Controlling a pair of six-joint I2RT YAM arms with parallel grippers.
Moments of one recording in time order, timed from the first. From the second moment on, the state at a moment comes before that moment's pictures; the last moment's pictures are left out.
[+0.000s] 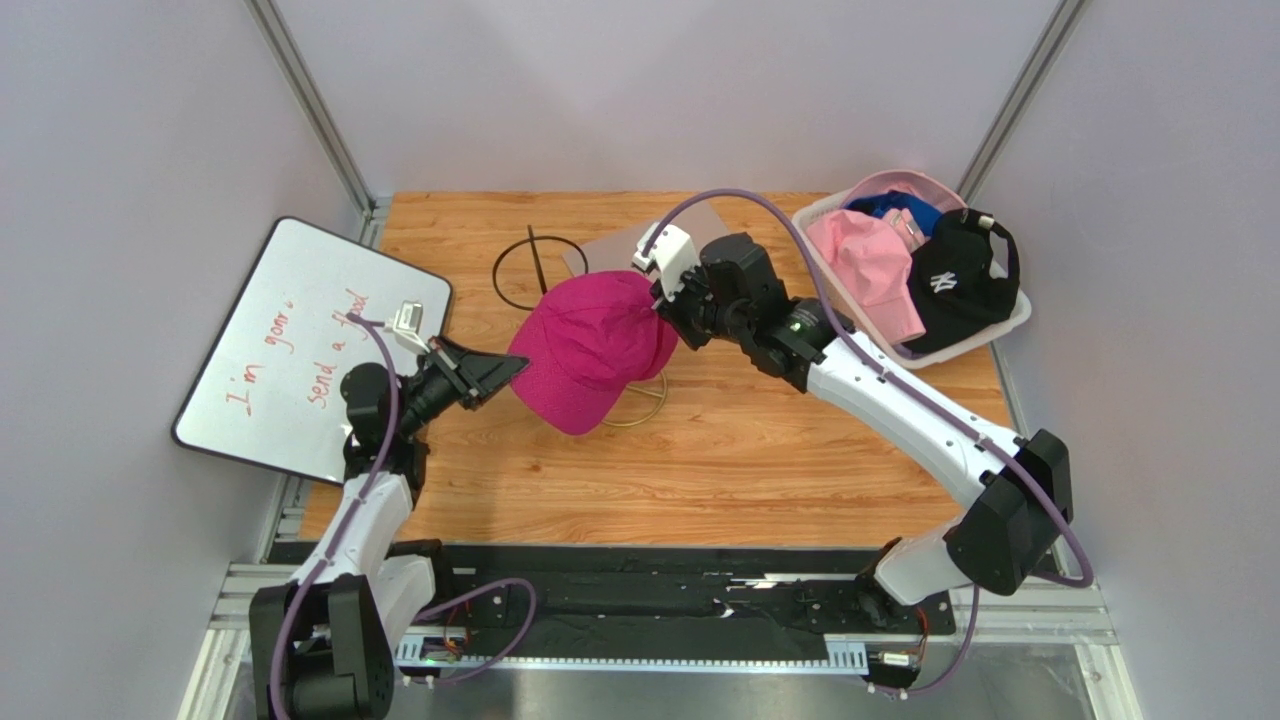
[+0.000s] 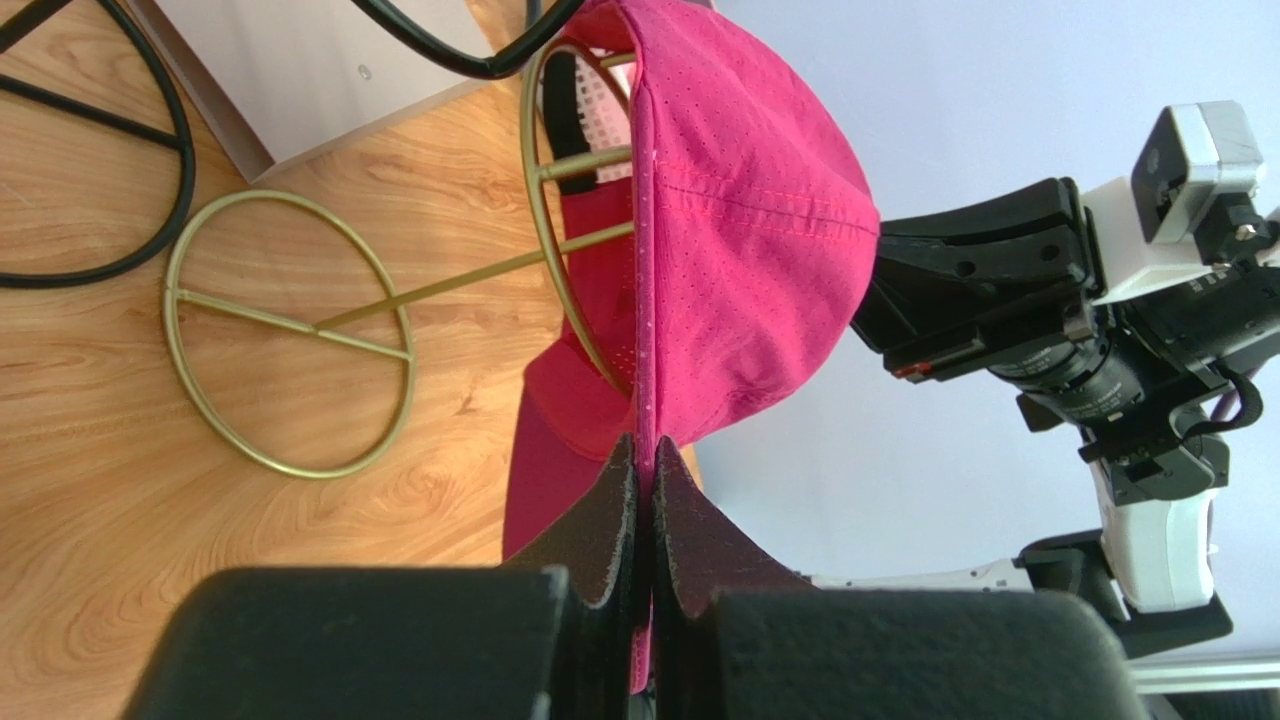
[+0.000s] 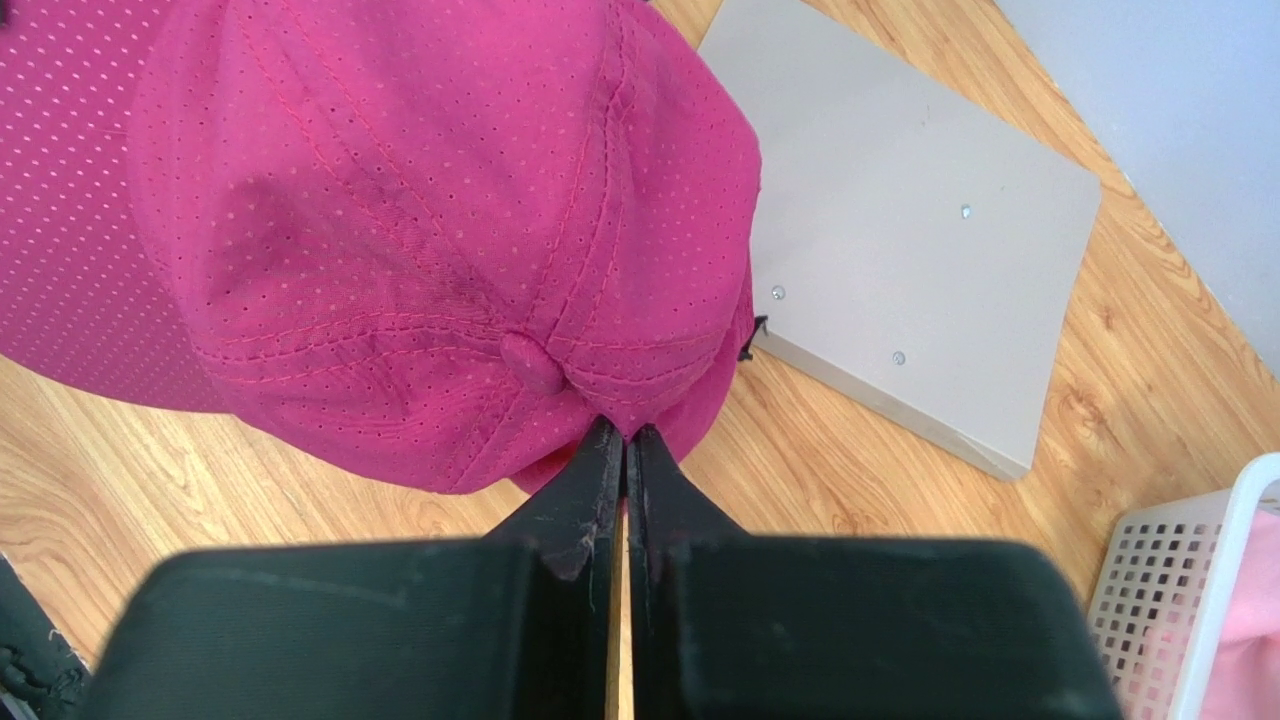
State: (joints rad) left arm 0.14 0.94 0.31 0.61 0.90 -1.15; right arm 0.73 1.46 1.35 -0.39 -0.05 -0.26
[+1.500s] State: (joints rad) left arm 0.14 1.17 0.26 0.79 0.87 -1.19; right arm 0.80 1.68 1.70 -0.59 0.08 -0.25
